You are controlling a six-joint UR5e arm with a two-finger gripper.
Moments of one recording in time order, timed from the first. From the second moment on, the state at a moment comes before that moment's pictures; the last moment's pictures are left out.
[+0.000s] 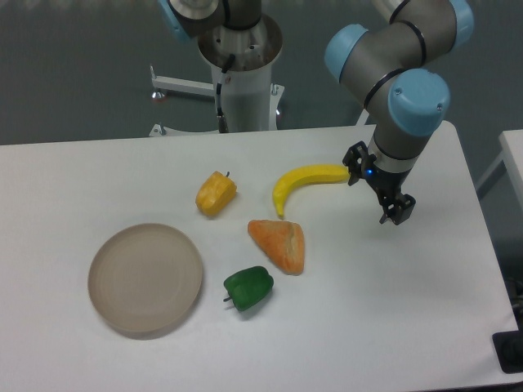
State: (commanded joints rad) arm 2.42 -2.01 -1.30 -1.42 1.56 1.57
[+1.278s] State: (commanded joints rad) arm 2.15 -2.13 -1.31 -1.22 1.40 1.09
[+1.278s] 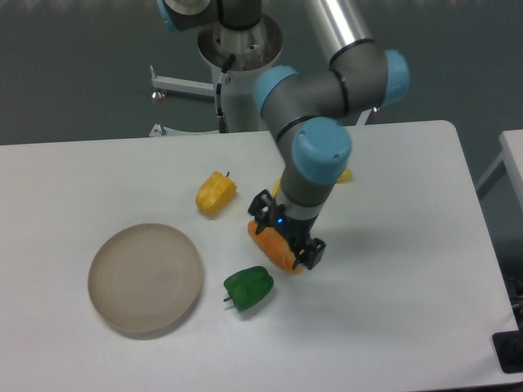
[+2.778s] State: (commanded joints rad) arm 2.12 -2.20 -1.31 -1.11 1.44 1.13
